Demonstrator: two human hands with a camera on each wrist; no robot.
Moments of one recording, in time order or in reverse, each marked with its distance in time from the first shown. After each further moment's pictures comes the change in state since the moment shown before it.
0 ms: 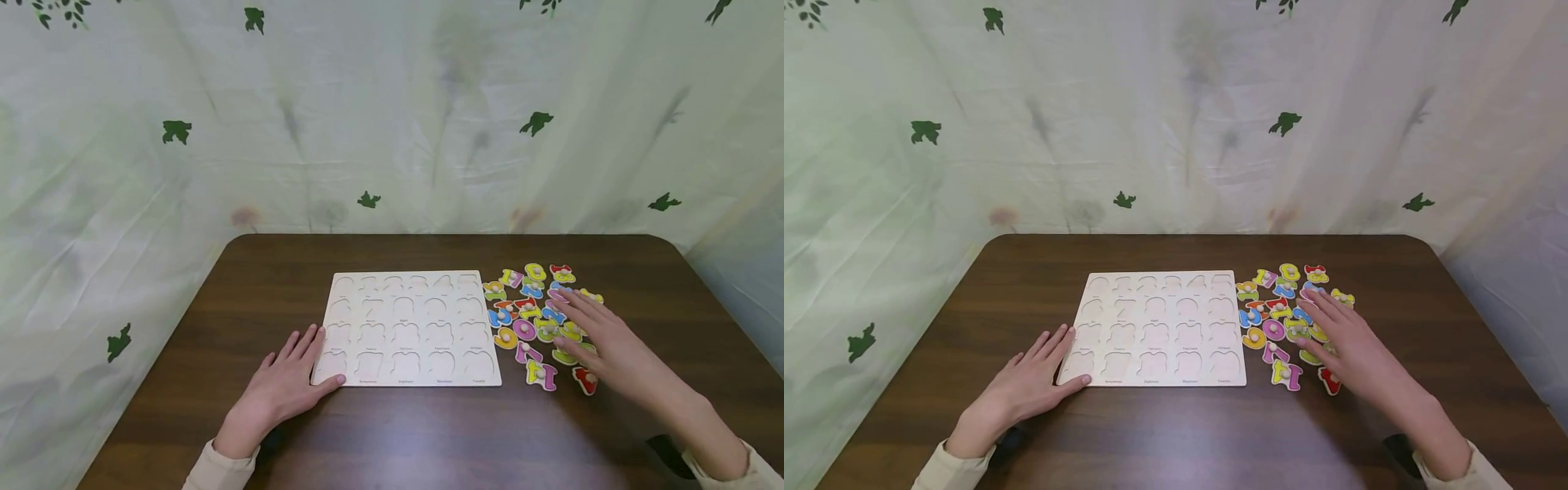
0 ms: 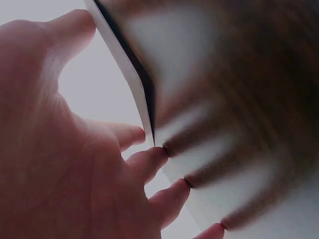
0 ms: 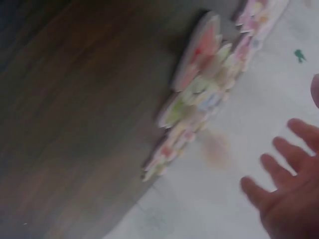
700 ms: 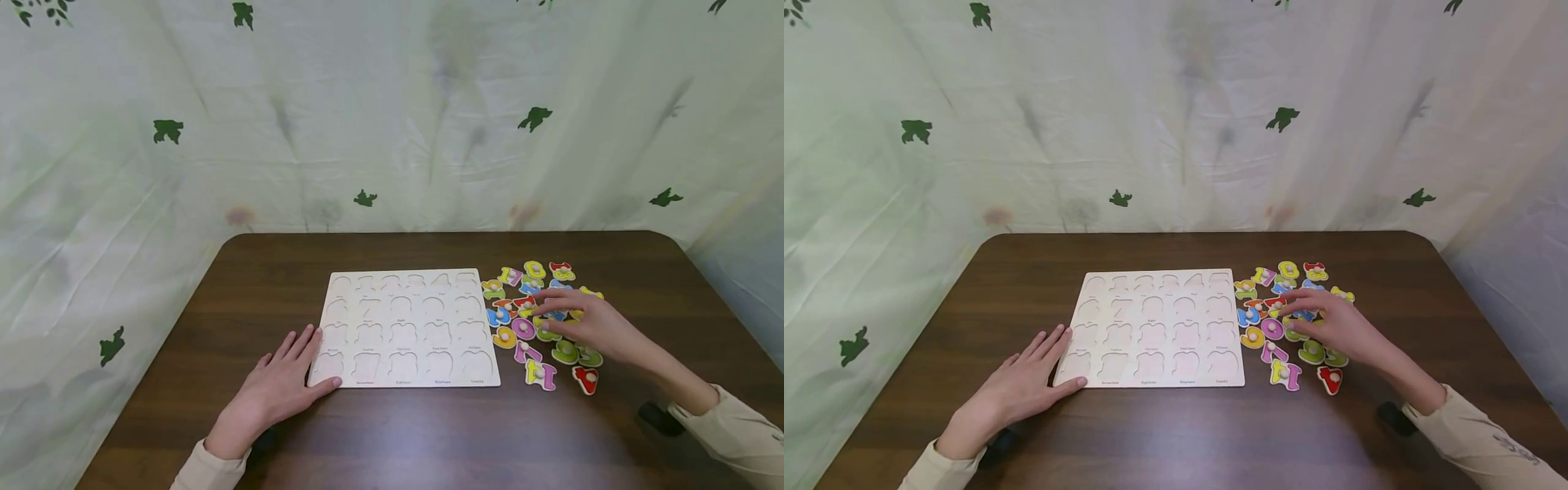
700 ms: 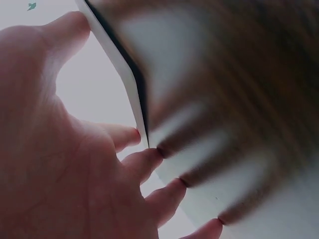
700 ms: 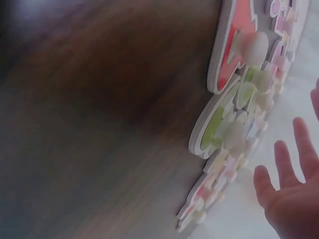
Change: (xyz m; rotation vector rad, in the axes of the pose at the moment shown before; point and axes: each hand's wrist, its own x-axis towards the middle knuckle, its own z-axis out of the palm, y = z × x) left_hand 0.004 -0.001 -0.004 0.017 -0.033 0.017; right_hand 0.036 0.030 0.010 0.286 -0.107 0.092
